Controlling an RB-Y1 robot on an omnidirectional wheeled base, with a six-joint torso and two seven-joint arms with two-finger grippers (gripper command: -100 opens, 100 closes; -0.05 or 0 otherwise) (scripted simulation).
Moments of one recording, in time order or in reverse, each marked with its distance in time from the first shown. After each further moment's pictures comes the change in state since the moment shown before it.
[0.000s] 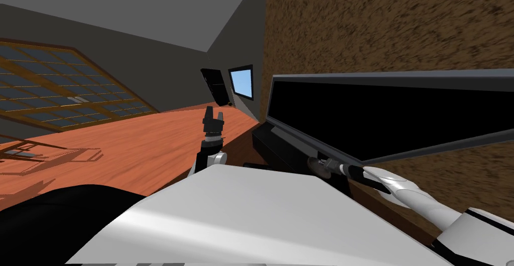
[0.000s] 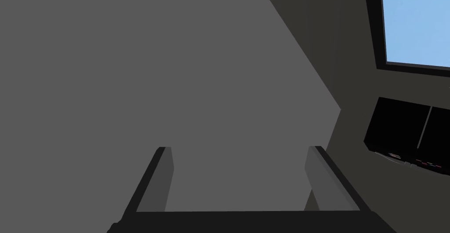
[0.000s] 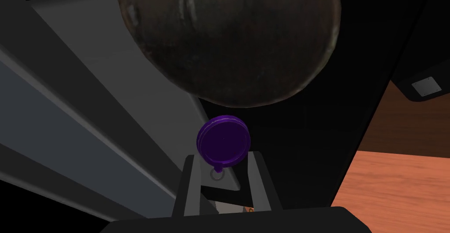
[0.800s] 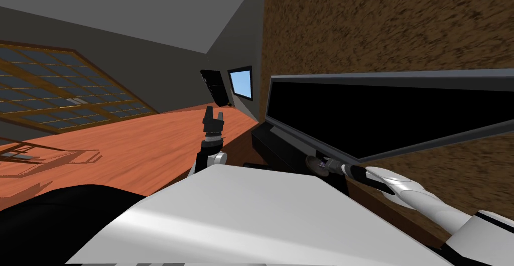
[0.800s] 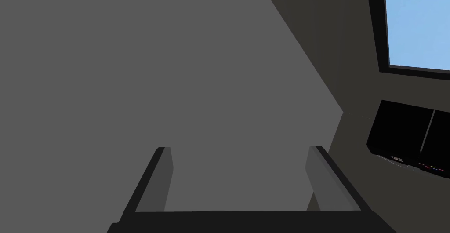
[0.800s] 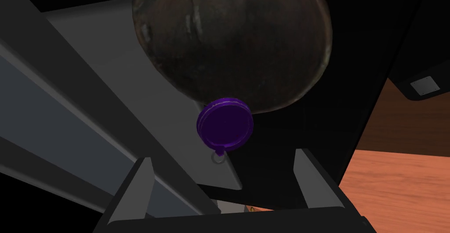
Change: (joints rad) left arm 0.000 0.000 0.000 0.000 0.000 0.000 0.000; right arm 0.008 -0.021 0.000 -0.016 -0.002 -0.008 -0.010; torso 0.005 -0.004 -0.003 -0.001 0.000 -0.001
